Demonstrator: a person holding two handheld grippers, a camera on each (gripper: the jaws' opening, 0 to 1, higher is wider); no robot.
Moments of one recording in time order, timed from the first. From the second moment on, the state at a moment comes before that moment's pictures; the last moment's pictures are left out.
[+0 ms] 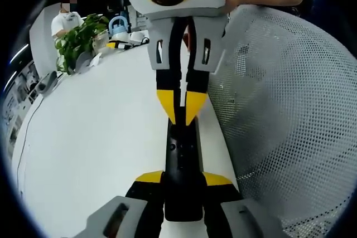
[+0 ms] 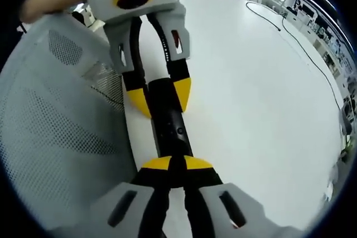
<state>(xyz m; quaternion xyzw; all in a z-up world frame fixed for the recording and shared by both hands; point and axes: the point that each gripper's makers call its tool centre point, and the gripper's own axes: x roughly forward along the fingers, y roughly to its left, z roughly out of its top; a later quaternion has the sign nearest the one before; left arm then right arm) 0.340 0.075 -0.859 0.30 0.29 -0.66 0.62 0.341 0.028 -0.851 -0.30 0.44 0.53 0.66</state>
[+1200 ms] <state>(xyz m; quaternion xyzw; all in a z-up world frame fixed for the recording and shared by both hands) 0.340 0.075 -0.859 0.29 0.29 -0.66 0.62 0.343 0.031 -0.851 -0.32 0.40 0.53 0.67</state>
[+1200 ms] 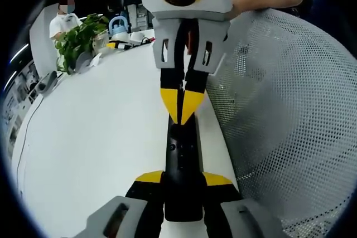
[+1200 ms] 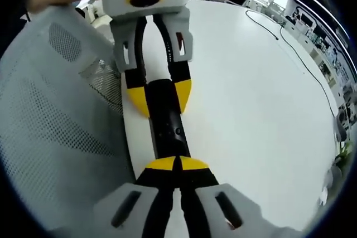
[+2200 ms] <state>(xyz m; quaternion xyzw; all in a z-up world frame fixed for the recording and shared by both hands) 0.340 0.075 -0.859 0.29 0.29 -0.66 0.62 0.344 0.049 -0.849 -0.29 0.39 0.54 0.69</state>
